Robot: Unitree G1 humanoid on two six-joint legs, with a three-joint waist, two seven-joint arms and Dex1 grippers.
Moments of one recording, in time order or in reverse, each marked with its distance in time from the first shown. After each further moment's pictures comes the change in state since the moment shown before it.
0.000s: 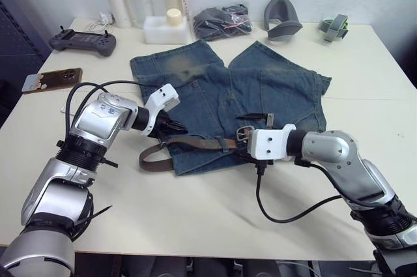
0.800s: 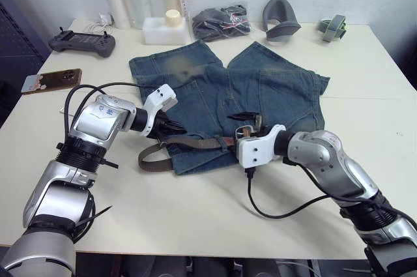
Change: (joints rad) left arm 0.017 -0.013 0.038 -0.001 0.010 0.024 0.002; right arm -0.032 0.048 0.076 0.099 -0.253 -0.229 -0.121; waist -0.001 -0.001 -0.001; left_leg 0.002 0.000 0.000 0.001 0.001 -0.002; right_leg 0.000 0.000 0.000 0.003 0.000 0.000
